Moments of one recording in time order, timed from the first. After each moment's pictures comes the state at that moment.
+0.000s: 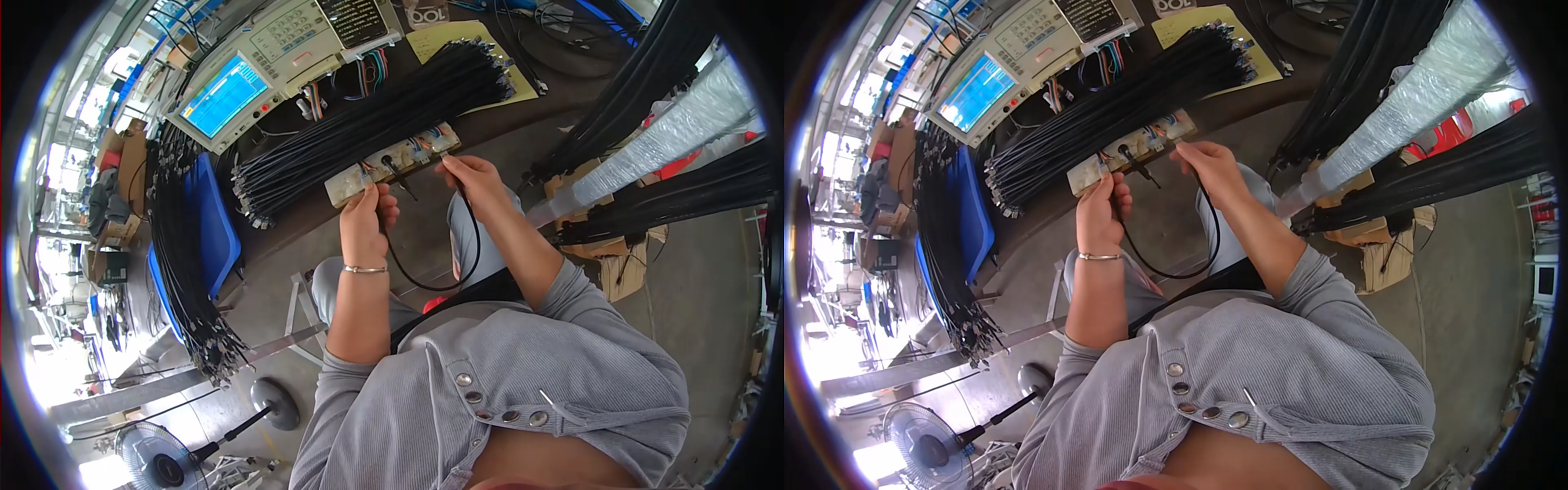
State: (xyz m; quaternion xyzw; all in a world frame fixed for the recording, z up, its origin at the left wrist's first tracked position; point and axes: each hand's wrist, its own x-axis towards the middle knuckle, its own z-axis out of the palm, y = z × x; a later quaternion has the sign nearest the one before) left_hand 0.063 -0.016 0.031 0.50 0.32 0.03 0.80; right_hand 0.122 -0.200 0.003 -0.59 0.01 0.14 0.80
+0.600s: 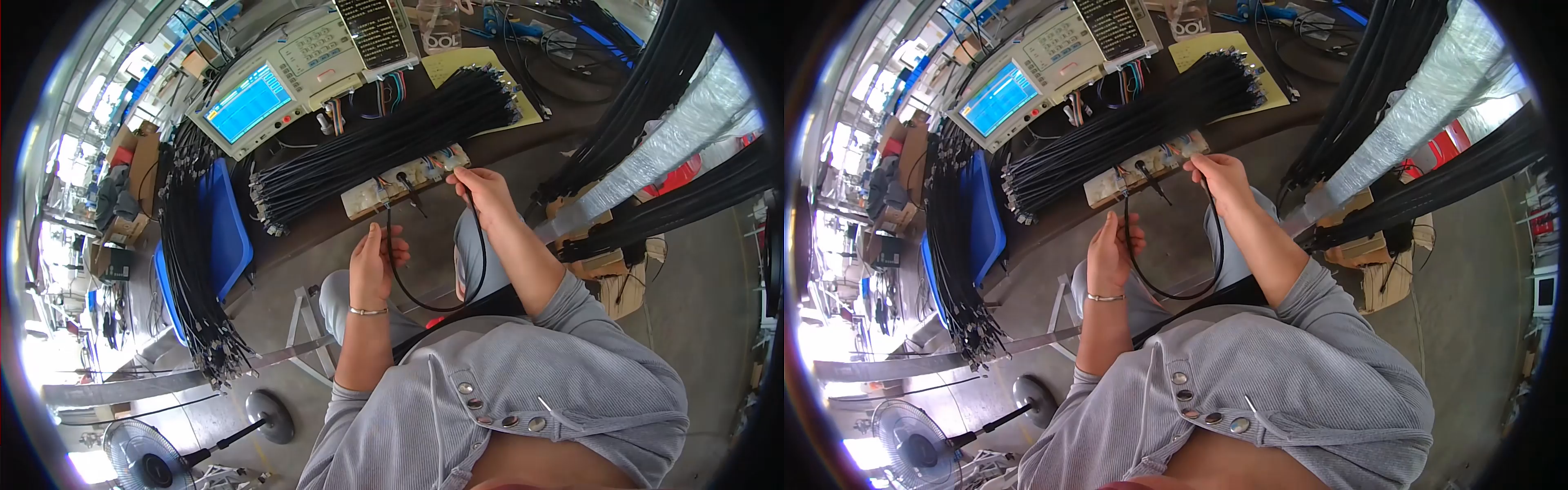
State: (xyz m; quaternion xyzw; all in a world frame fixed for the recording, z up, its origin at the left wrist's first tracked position) left_hand 0.015 -0.002 0.025 0.49 0.23 -0.03 0.84; right_hand 0.131 -0.195 0.015 -0.54 0.07 0.12 0.83
